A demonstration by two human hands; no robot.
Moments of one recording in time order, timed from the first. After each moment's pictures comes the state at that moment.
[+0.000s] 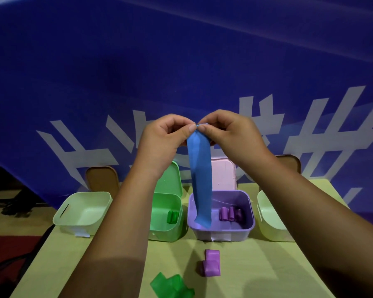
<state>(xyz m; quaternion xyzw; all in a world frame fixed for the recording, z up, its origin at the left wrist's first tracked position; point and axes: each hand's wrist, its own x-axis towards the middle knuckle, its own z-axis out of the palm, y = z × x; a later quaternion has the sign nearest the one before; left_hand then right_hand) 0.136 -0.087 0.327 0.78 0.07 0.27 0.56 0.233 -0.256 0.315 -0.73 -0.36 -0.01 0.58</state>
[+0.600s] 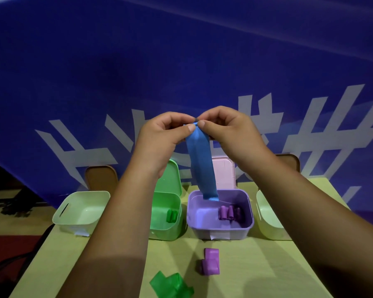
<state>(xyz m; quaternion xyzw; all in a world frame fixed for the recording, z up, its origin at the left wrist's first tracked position) 0.138 -0.091 0.330 0.74 0.09 0.26 0.62 0.224 -0.258 0.323 -0.68 -0.30 0.06 0.67</state>
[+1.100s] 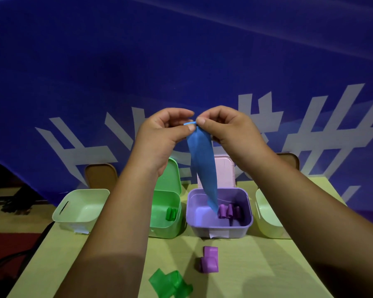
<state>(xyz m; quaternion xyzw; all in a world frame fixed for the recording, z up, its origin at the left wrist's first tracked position) 0.136 -0.096 0.333 0.70 0.09 0.25 0.66 0.225 -0.257 0.320 -0.65 -0.29 0.10 0.69</state>
